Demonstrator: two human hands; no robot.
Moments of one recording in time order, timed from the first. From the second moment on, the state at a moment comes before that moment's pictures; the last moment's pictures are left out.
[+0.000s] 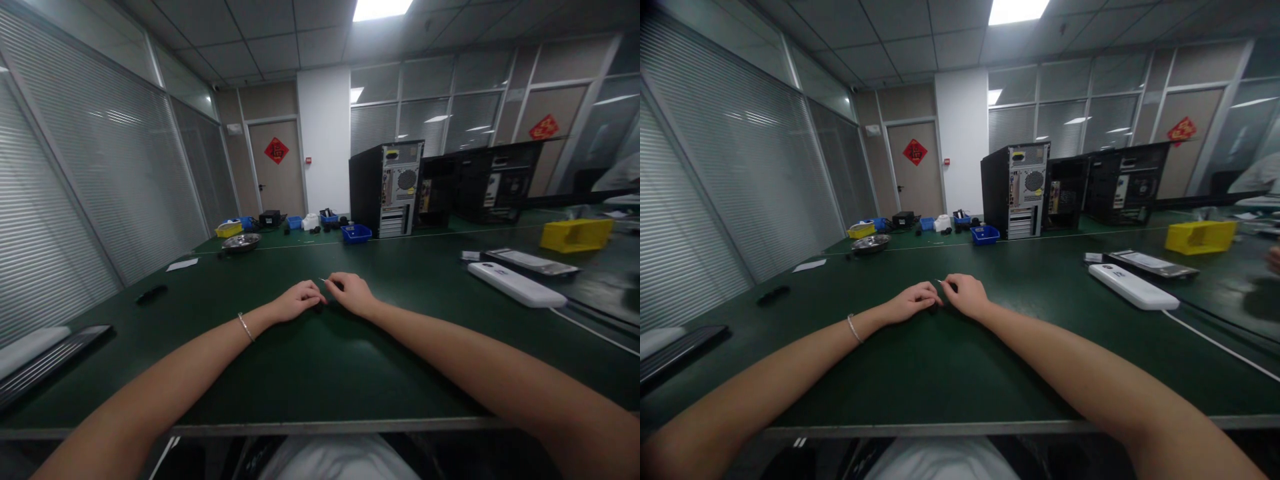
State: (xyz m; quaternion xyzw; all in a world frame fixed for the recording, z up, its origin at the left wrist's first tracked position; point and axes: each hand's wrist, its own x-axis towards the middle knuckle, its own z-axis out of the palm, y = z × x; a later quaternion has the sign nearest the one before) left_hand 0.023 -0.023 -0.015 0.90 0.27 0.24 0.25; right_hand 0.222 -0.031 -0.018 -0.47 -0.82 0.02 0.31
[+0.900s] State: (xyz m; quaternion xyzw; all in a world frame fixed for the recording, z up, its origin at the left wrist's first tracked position) left_hand 0.022 -0.027 -0.017 0.87 0.34 0.27 0.23; right_hand 0.237 -0.022 -0.012 -0.37 -0.90 0.13 0.21
